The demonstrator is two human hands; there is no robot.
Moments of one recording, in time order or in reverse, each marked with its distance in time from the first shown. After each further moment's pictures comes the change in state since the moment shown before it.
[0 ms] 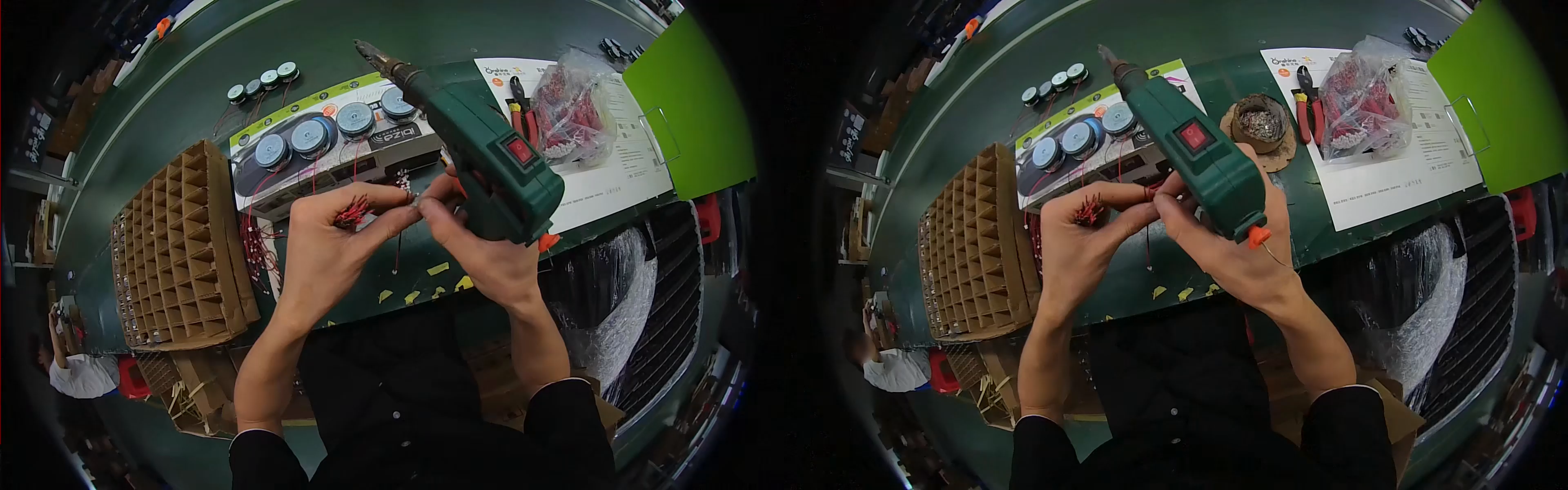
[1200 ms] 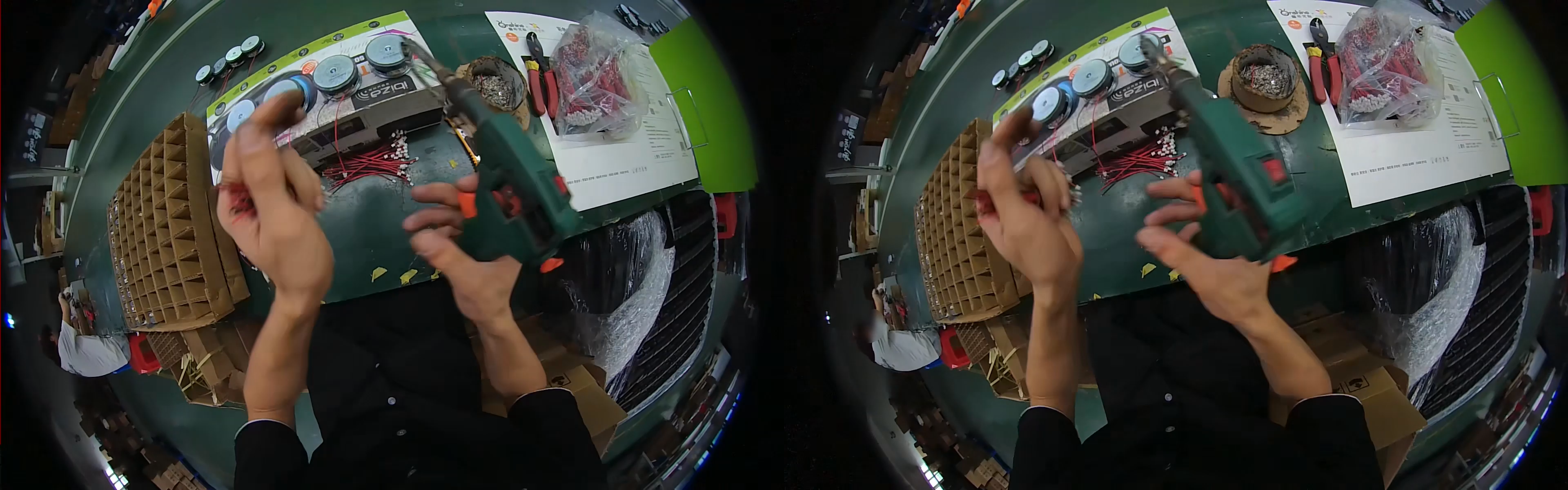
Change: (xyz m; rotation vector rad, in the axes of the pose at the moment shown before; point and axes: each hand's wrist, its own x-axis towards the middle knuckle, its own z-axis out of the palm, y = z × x) left_hand 0.013 -0.020 0.015 -0.074 0.596 0.325; right_hand -0.048 0.038 0.011 0.357 0.139 0.177
